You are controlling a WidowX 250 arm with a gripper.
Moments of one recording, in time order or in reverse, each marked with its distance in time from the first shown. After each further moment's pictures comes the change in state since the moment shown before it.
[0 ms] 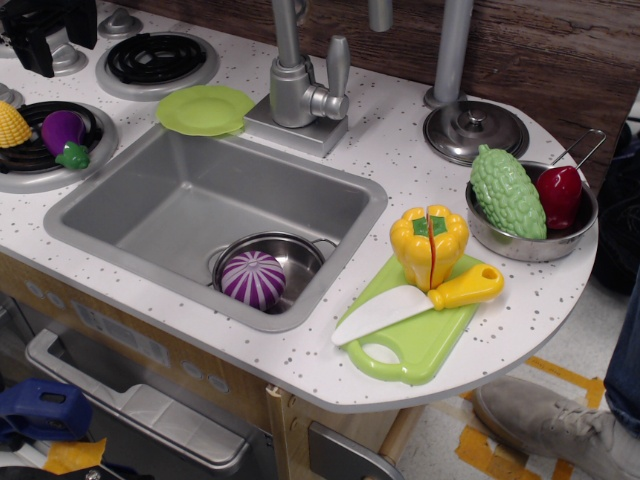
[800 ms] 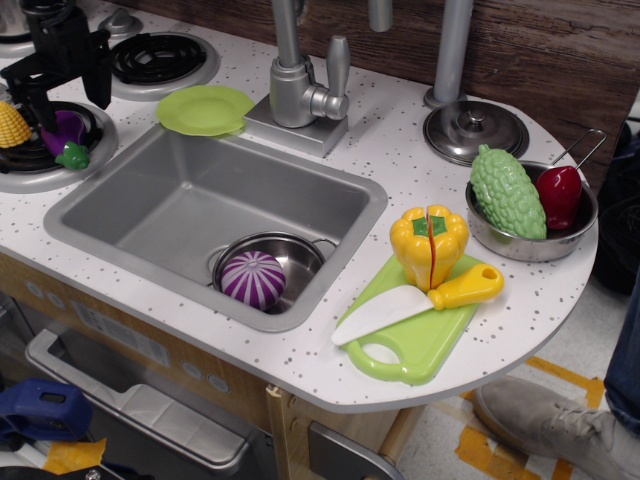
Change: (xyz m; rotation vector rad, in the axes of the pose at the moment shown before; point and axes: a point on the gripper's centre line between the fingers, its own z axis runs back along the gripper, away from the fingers) arm 0.007 -0.019 -0.047 -0.016 -0.012 -0.318
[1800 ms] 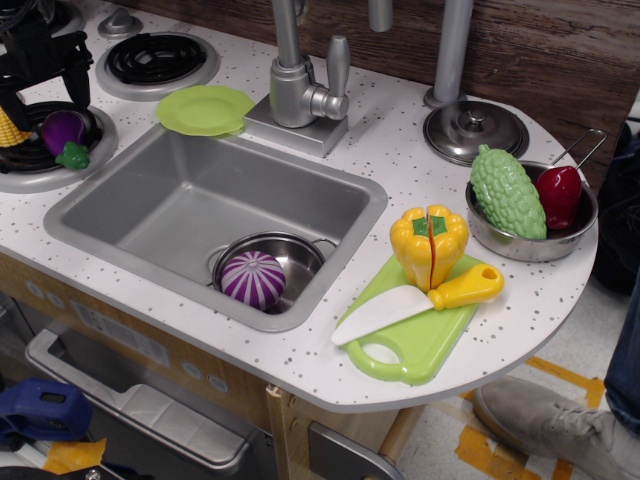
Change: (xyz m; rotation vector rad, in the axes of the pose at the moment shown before) arm -0.009 -0.011 -0.003 0.069 -0.018 -0.133
